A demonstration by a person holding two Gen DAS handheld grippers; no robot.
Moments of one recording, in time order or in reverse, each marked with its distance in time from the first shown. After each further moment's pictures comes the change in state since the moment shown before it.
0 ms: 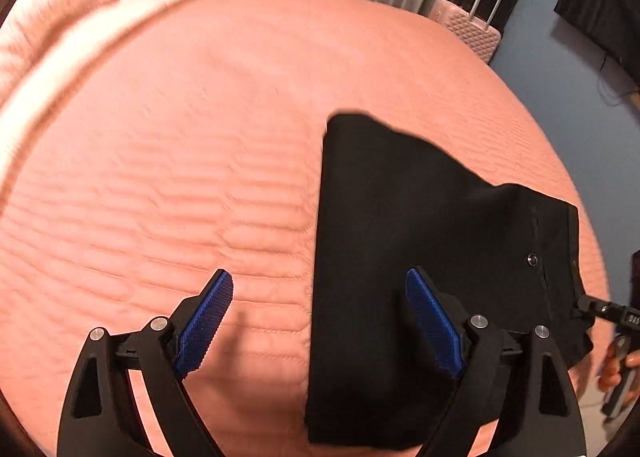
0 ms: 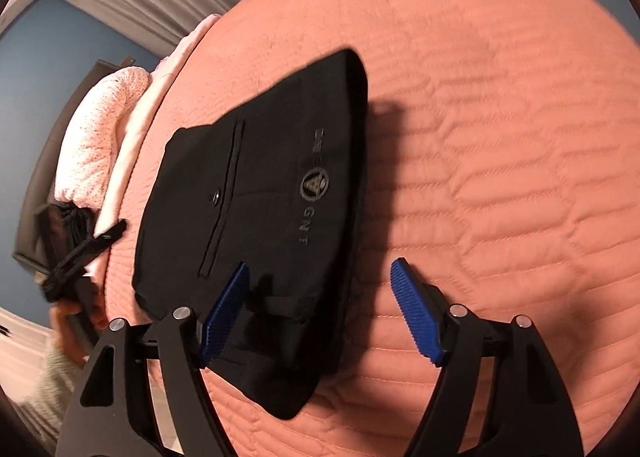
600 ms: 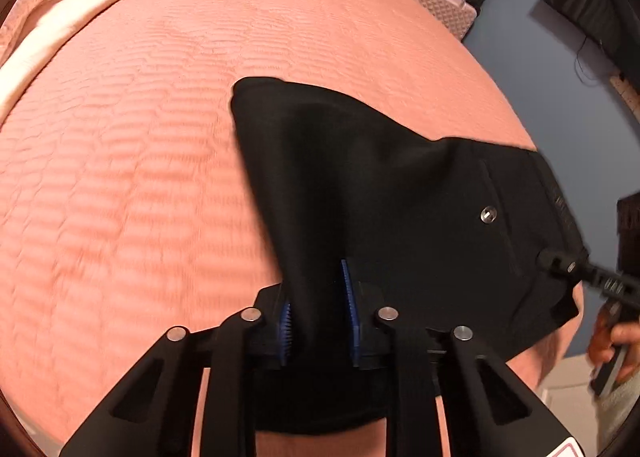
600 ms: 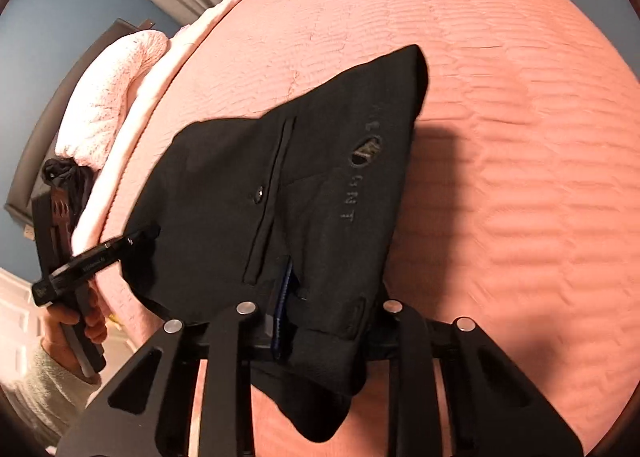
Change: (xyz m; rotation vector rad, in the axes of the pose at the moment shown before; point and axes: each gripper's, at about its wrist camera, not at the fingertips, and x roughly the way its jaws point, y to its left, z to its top) left arm -0.013 -0.080 -0.039 0.032 0.096 -0.028; right arm -0.033 0.028 0.000 -0.159 0.079 -0.038
